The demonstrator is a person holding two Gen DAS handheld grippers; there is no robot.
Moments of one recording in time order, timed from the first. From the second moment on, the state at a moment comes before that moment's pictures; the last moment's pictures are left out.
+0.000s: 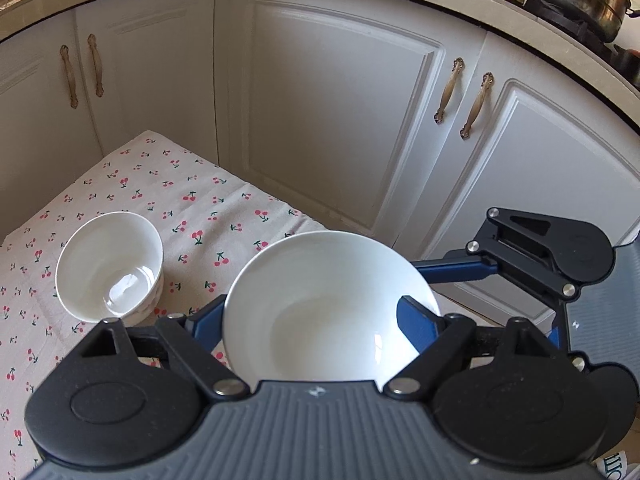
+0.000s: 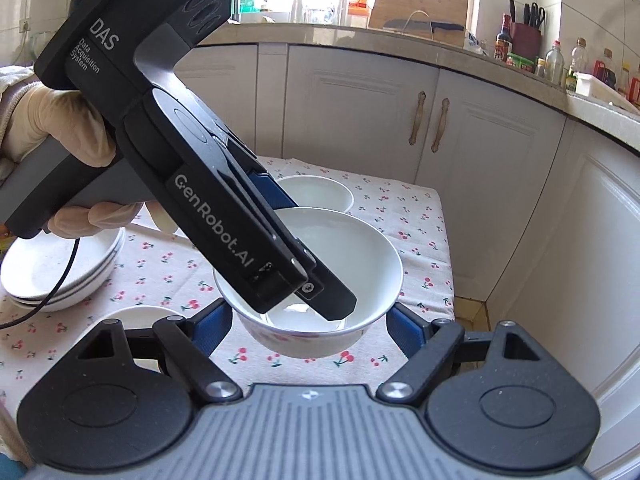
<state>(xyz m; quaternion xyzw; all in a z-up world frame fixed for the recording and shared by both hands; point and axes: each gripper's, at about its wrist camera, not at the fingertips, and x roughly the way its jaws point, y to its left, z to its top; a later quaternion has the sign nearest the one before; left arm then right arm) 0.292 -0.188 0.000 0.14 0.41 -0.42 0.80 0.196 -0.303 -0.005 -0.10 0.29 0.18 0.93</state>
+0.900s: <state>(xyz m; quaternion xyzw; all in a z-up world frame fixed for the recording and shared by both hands) 0.213 -0.126 0.000 0.11 0.42 -0.38 0.82 0.125 -0.253 -0.009 -0.10 0.30 0.22 0.92</state>
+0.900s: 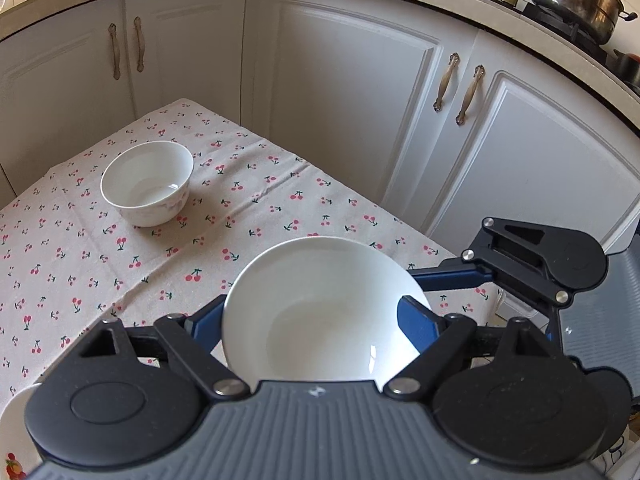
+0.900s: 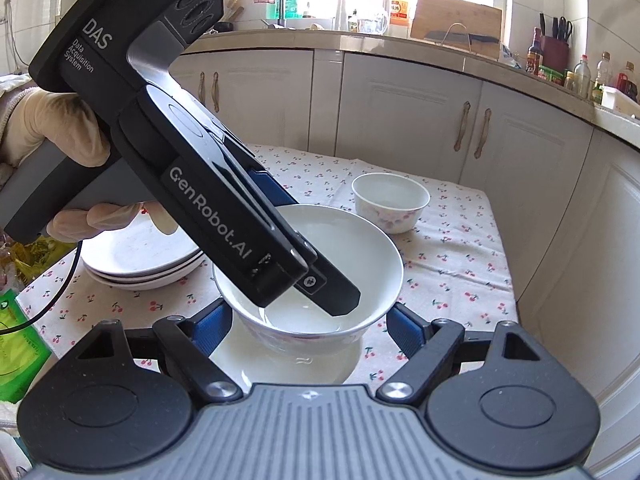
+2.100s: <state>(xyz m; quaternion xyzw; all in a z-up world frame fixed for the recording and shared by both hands) 0.206 -0.122 -0.028 0.12 0.43 -0.38 0.81 0.124 -0.250 -0.031 -0.08 0.32 0.23 0.92</state>
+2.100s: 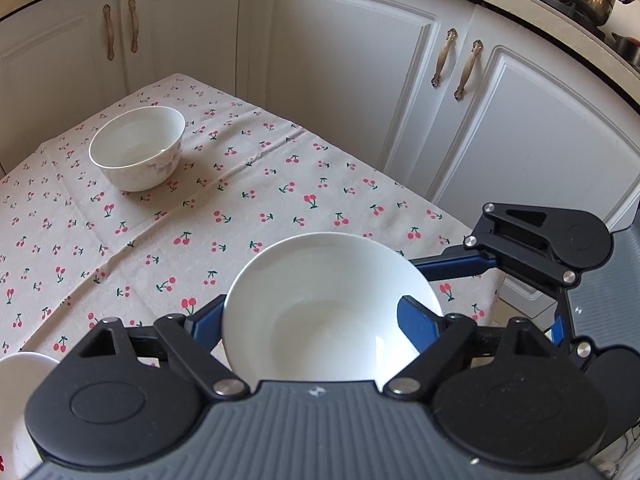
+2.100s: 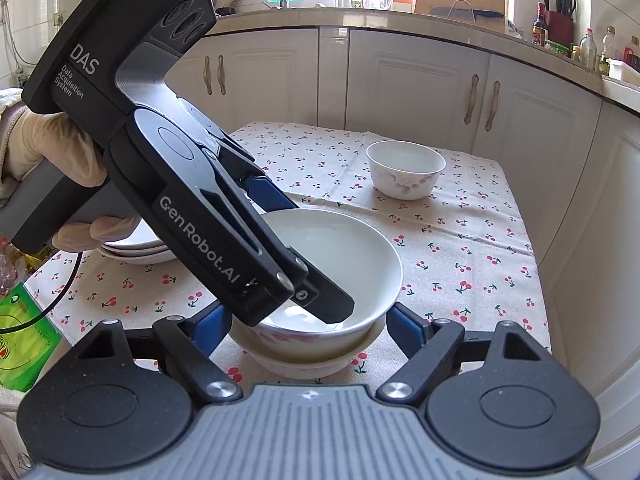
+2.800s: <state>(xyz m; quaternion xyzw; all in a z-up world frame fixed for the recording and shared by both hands) 0.209 -0.095 -0.026 0.11 0.43 -0.36 0.82 0.118 -0.259 -0.018 -0.06 0.29 0.22 0.93</state>
